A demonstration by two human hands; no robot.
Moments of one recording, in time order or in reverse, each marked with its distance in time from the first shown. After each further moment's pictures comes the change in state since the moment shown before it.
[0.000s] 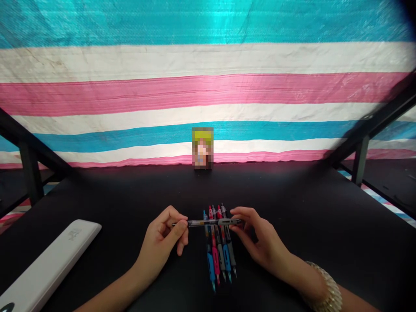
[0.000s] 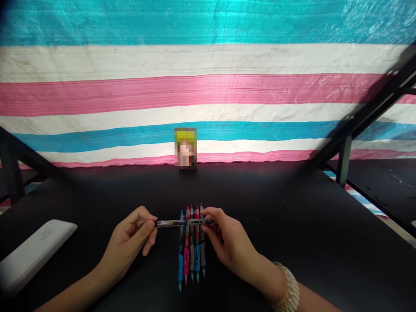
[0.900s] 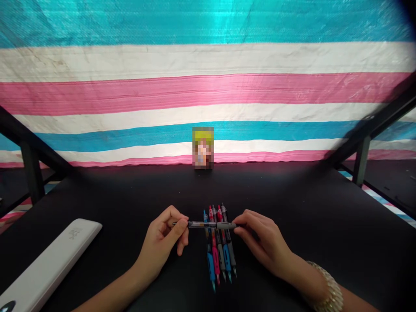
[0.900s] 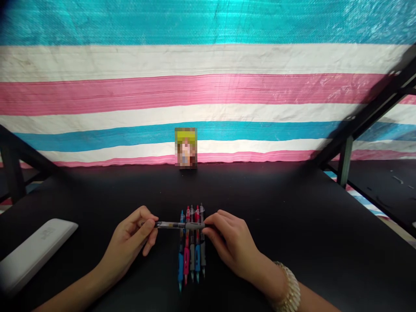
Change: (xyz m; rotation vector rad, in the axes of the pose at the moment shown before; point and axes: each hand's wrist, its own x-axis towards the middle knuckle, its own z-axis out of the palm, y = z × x) left_hand 0.002 0.002 0.000 -0.023 -0.005 -0.031; right_hand 0.002 0.001 -0.005 -0.087 -0.016 -0.140
